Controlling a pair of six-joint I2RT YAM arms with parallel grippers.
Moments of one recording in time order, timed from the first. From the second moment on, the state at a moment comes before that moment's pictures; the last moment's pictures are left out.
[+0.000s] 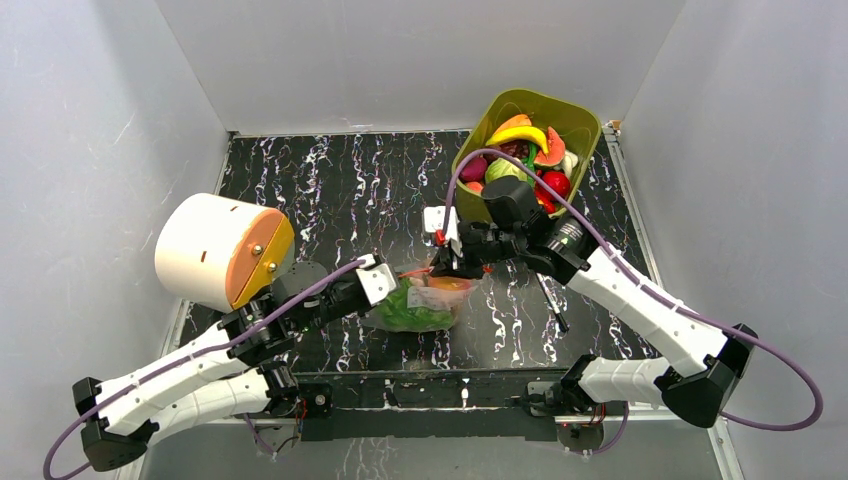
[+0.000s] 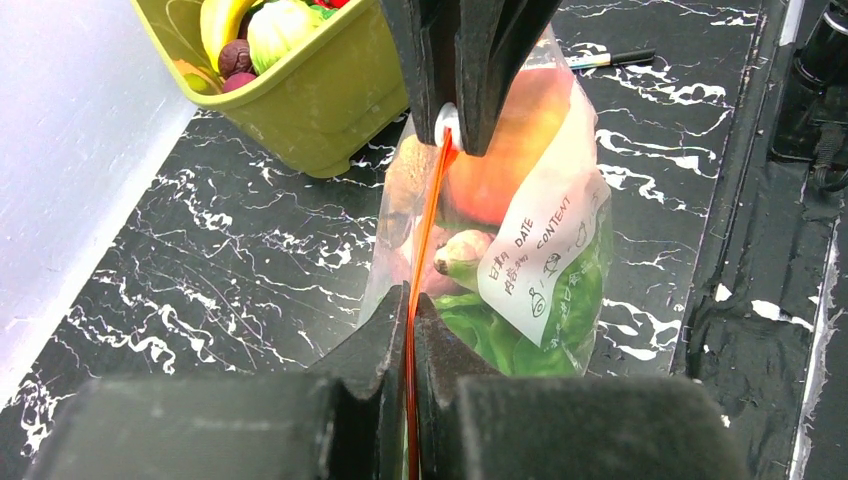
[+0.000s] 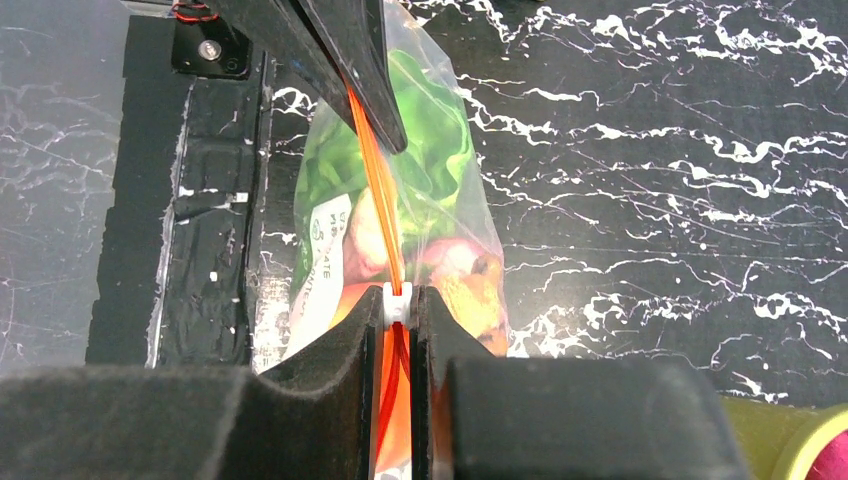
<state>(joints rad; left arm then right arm) -1.04 0.72 0.74 -0.28 -0.01 0.36 0.78 1.20 1.28 -0.70 -0.62 -0.57</state>
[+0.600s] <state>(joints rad) -1.04 0.70 0.74 -0.34 -0.07 0.37 0.74 1.18 1.27 -0.77 -0.54 -0.57</state>
